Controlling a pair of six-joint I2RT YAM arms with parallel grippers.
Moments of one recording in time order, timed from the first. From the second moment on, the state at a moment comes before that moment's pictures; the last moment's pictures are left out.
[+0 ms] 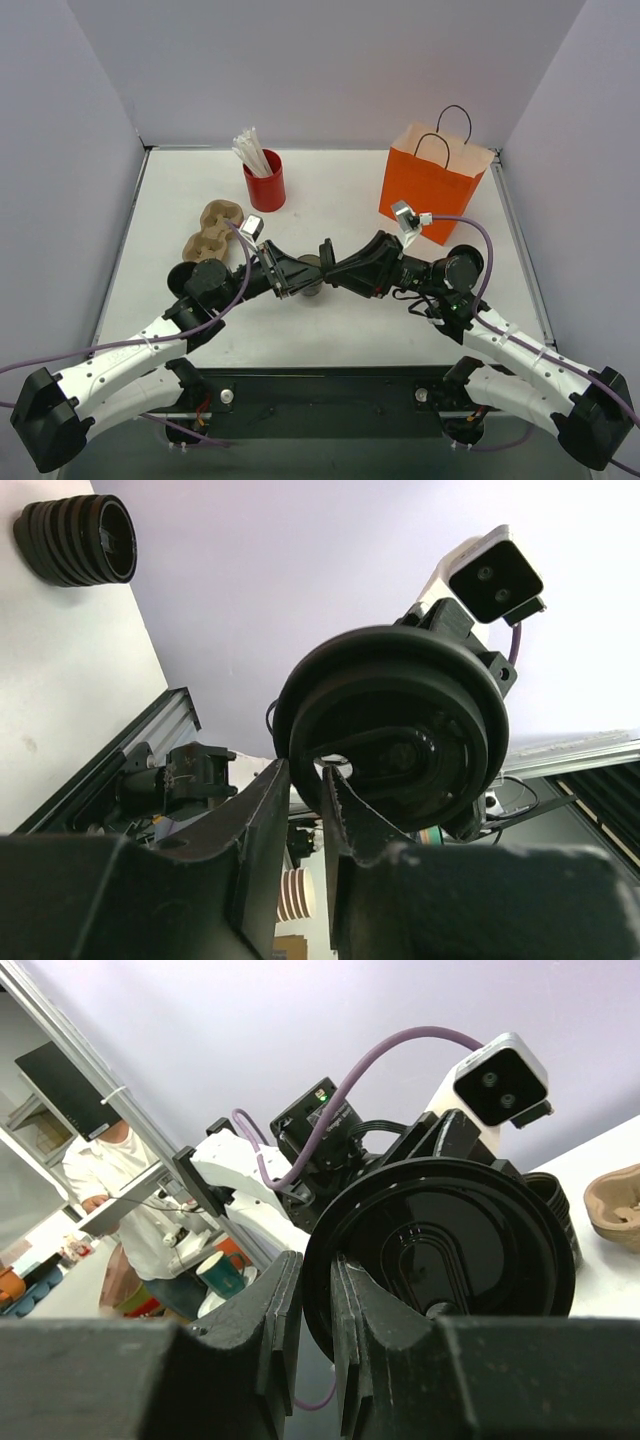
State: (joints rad) left arm -0.80 0.88 0.53 0.48 0.32 -1.45; right arm 0.72 0.90 0.55 0.80 -0.64 0.90
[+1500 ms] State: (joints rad) left arm -0.78 0.88 0.55 0.43 0.29 -1.46; right arm 0.74 0.96 0.52 0.90 -0.62 0.95
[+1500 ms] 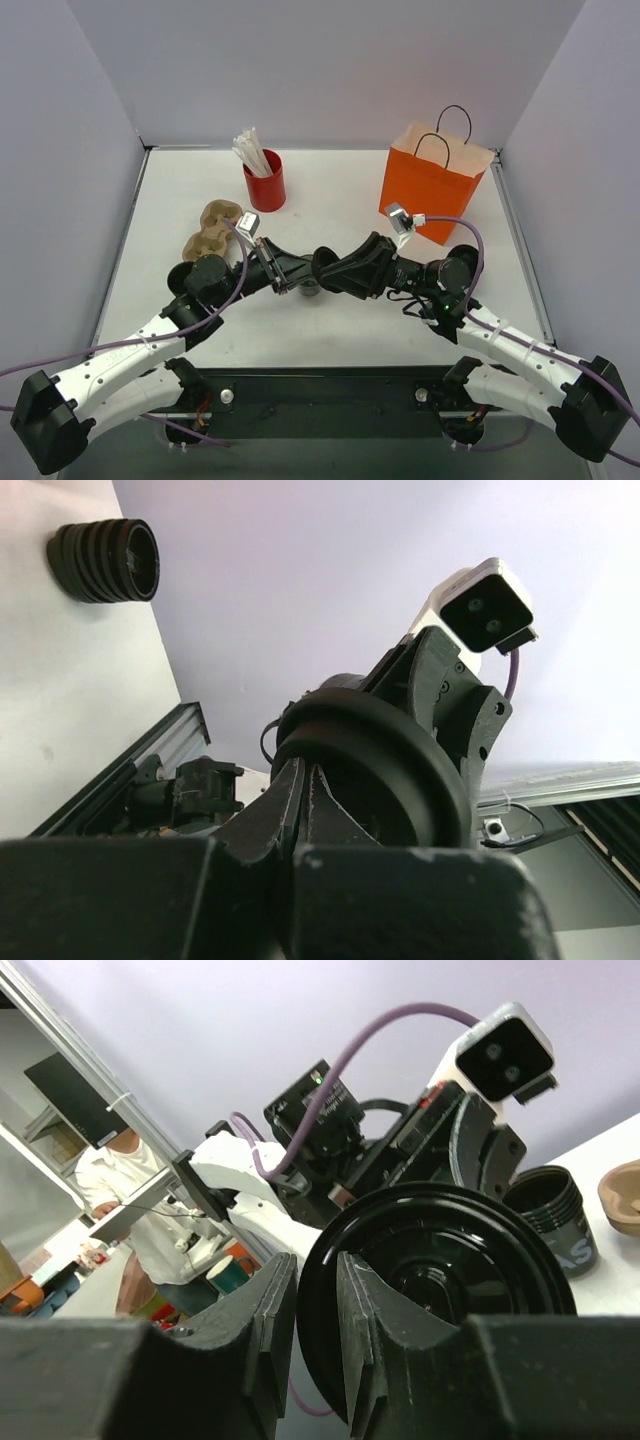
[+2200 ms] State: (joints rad) left arm -0.75 0.93 0.64 0.21 0.24 -1.23; right arm 0.74 0.75 0.45 0.42 -0.35 0.64
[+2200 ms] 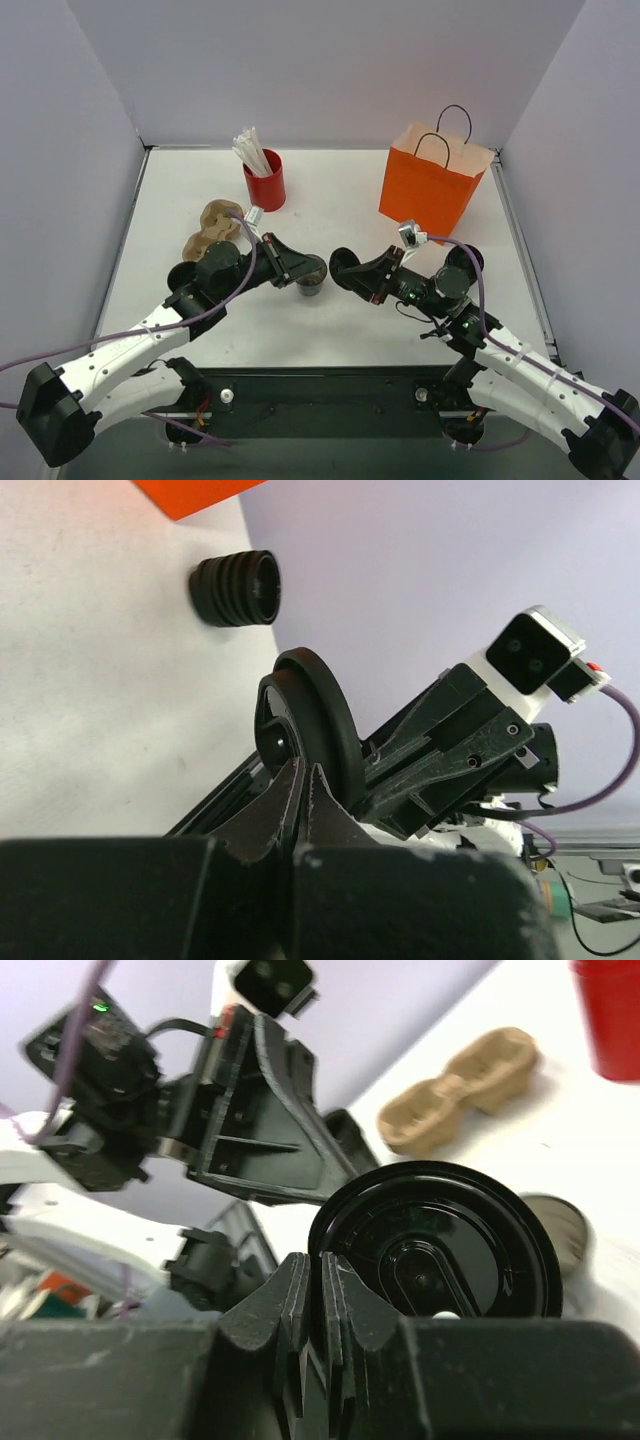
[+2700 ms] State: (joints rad) left arm -0.75 1.04 0.73 0.03 0.22 -1.00; right arm 0.74 0.68 0.32 0.10 0.03 0.51
